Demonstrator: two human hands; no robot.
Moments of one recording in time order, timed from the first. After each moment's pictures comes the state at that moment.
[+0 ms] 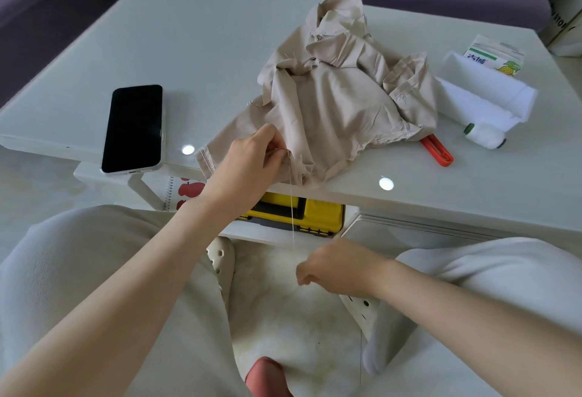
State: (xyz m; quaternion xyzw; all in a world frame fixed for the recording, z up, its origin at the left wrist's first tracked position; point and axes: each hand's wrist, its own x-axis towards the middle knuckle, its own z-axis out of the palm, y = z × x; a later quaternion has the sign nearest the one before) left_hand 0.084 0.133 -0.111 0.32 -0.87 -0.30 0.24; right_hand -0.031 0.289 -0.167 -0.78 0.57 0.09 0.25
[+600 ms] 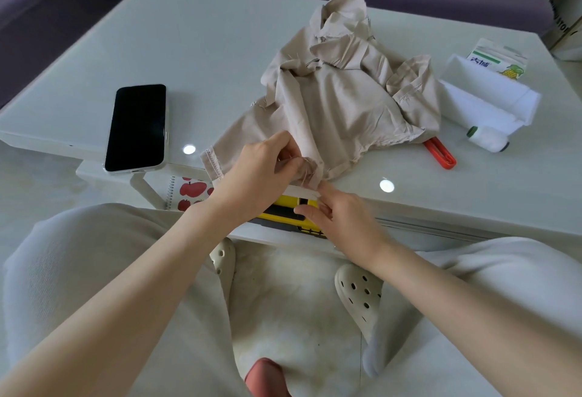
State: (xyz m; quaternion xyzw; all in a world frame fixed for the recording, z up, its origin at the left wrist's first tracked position) left_hand 0.082 0.147 -0.102 0.32 -0.85 -0.37 0.20; right_hand -0.037 0.262 -0.146 -0.56 0.72 -0.34 0.21
